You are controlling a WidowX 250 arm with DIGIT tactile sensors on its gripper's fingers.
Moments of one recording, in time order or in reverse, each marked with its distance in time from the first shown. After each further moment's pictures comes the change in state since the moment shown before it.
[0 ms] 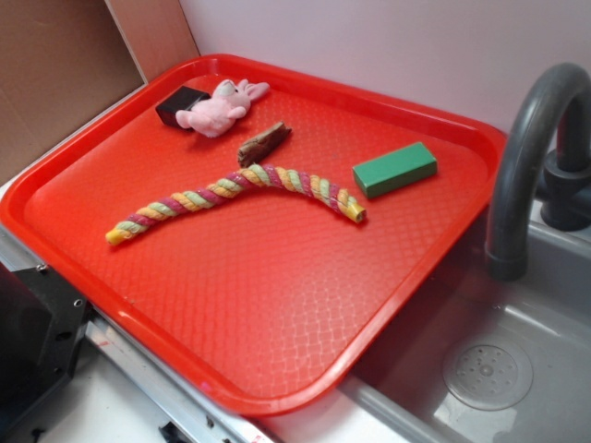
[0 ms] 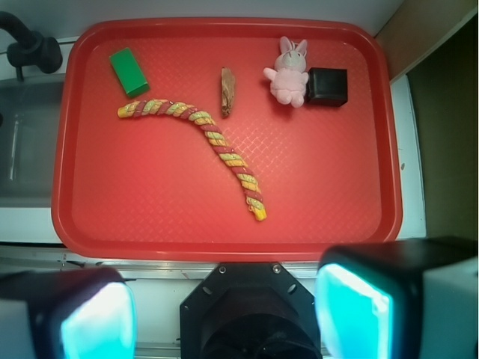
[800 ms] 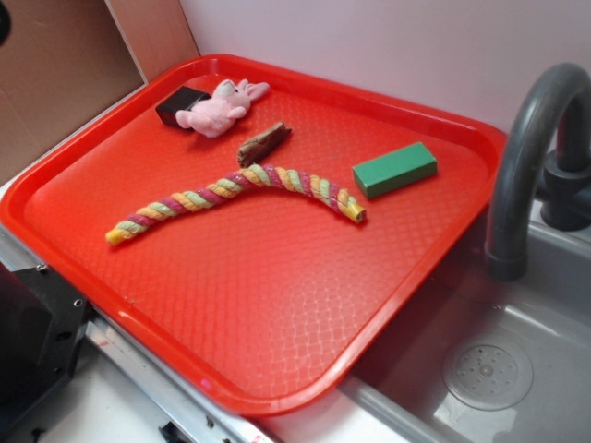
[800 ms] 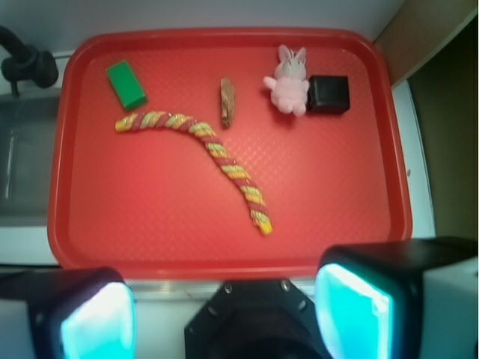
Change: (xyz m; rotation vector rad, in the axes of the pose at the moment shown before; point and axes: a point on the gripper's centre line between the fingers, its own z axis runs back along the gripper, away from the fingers) arm 0.008 -0.008 -0.015 0.002 -0.070 0.024
